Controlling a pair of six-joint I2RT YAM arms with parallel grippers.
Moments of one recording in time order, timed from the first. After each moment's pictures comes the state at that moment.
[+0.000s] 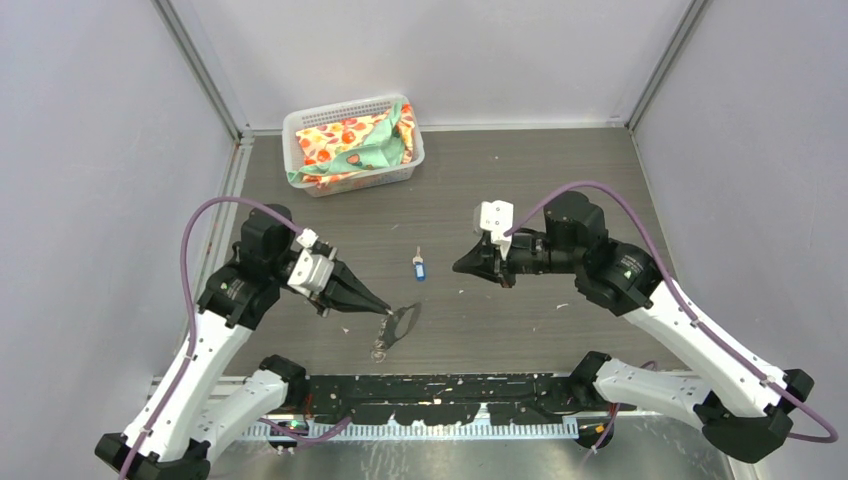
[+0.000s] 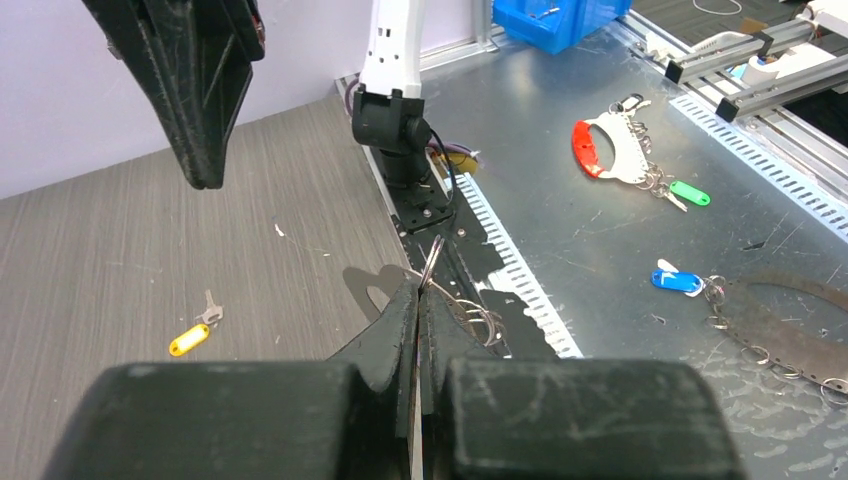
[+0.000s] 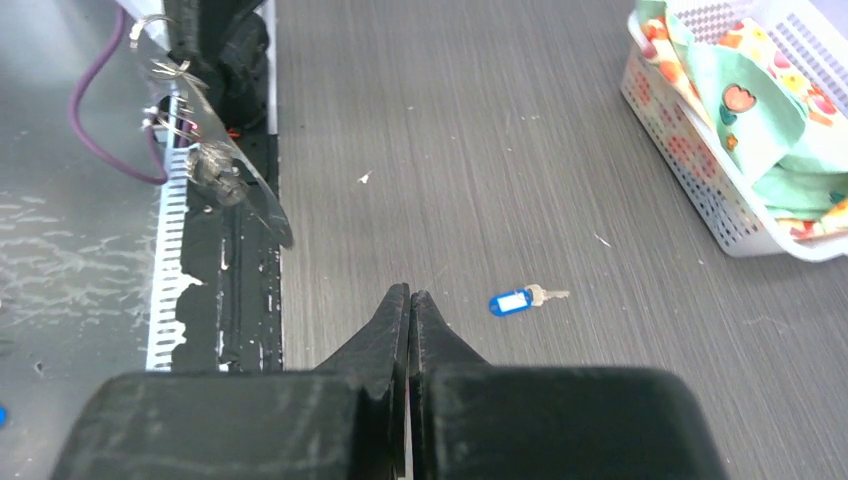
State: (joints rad) left arm -0.42 0.80 0.98 -0.59 1.47 0.55; right arm 0.79 0.95 1.15 -0.53 -0.56 -0.31
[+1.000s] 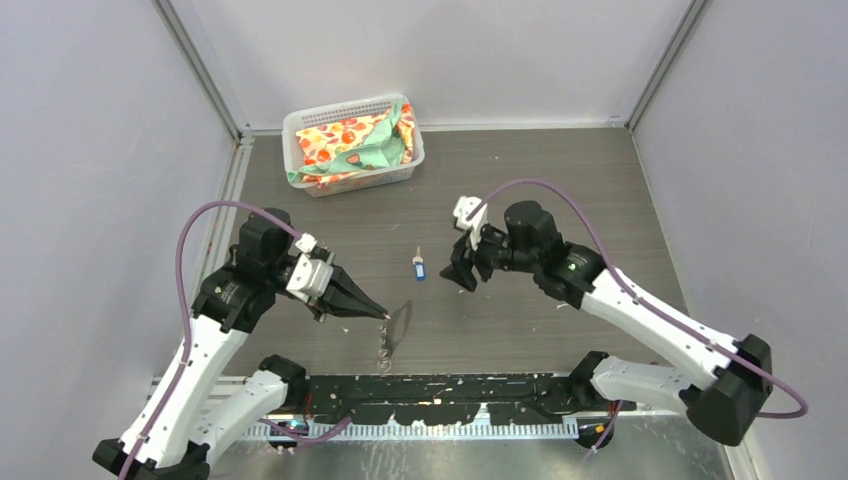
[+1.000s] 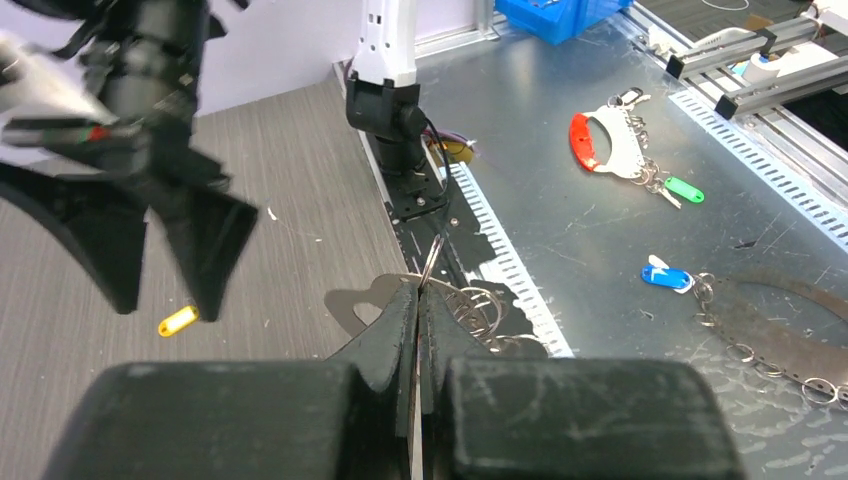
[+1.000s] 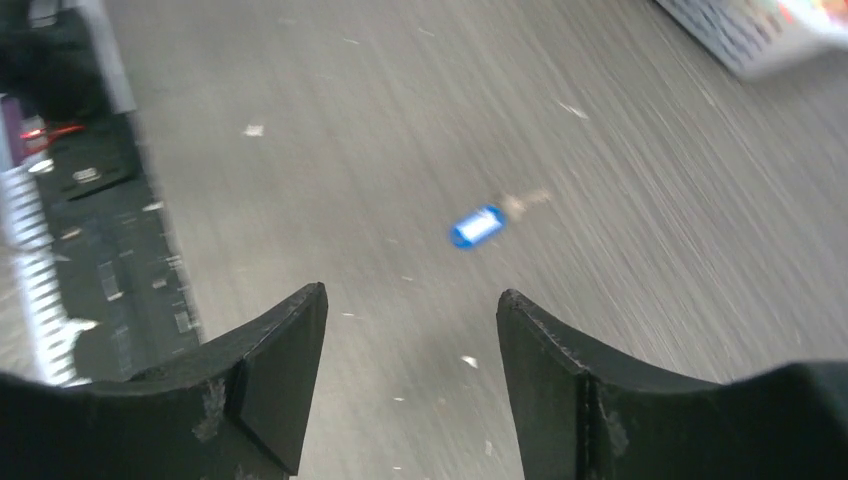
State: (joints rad) left arm -0.42 0.78 1.00 -0.70 1.44 0.61; right arm 0.81 1.05 0.95 -0.32 -0.35 -0.20
